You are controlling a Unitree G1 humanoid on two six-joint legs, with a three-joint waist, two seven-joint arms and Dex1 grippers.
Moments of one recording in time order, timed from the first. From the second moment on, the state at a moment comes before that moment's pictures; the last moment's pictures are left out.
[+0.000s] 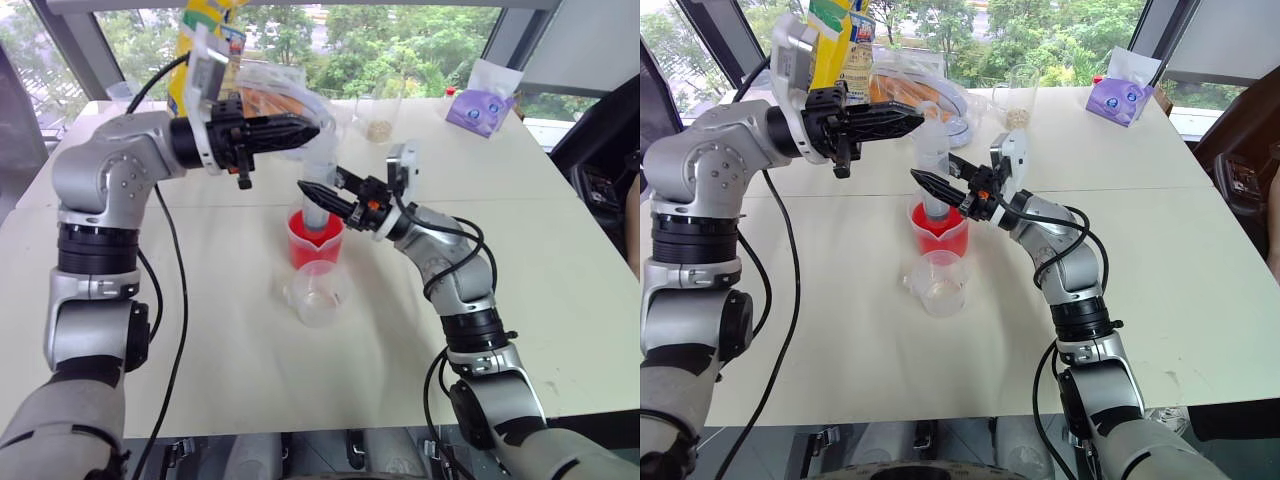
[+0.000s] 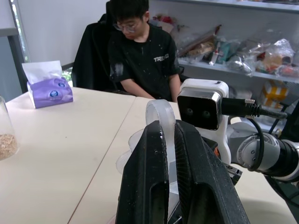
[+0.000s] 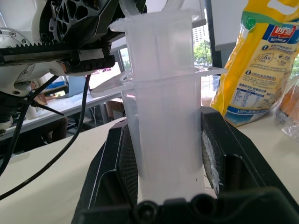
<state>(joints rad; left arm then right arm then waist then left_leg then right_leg) -1.03 0.58 0.03 0.18 -0.66 0.73 -1.15 -0.66 -0.19 0.07 0.07 0.43 0.27 0.82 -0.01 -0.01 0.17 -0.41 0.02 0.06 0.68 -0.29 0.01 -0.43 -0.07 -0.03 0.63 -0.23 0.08</state>
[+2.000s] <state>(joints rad) -0.89 0.82 0.11 -0.10 -0.89 0.95 -1.31 -0.53 -0.39 0.07 -0.39 0.73 0.61 0.85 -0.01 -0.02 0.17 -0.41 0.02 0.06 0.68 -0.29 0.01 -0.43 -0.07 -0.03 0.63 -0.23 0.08</state>
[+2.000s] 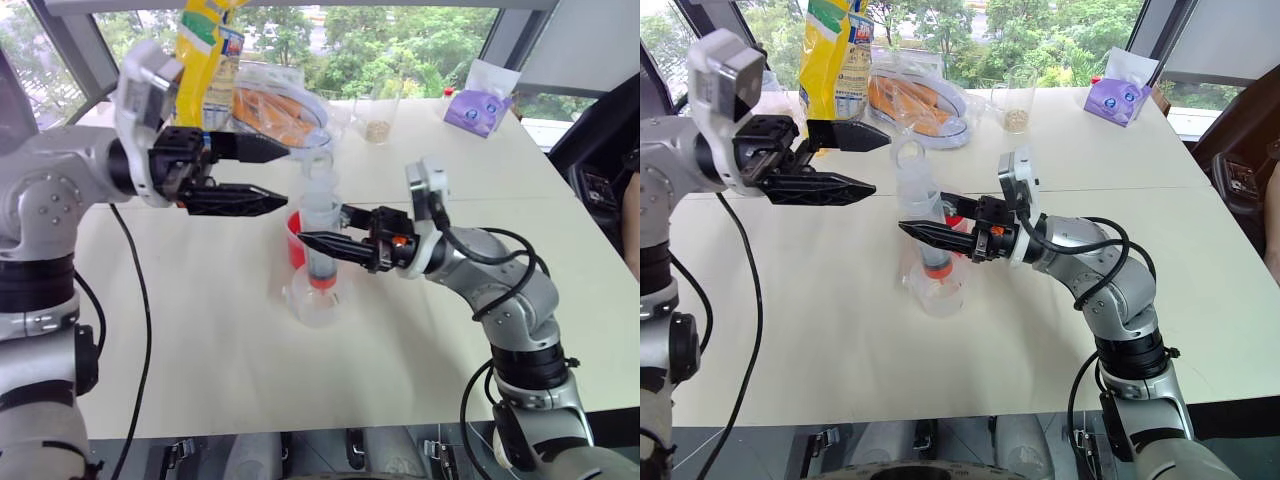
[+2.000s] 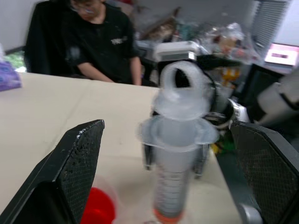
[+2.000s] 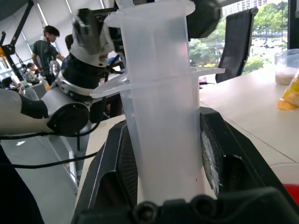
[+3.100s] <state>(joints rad) -0.94 0.75 0.05 -0.13 -0.95 1.00 -1.30 -0.52 -0.39 0.12 -0.37 0.67 0.57 0.90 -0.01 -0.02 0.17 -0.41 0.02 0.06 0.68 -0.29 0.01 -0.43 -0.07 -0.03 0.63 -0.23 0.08</state>
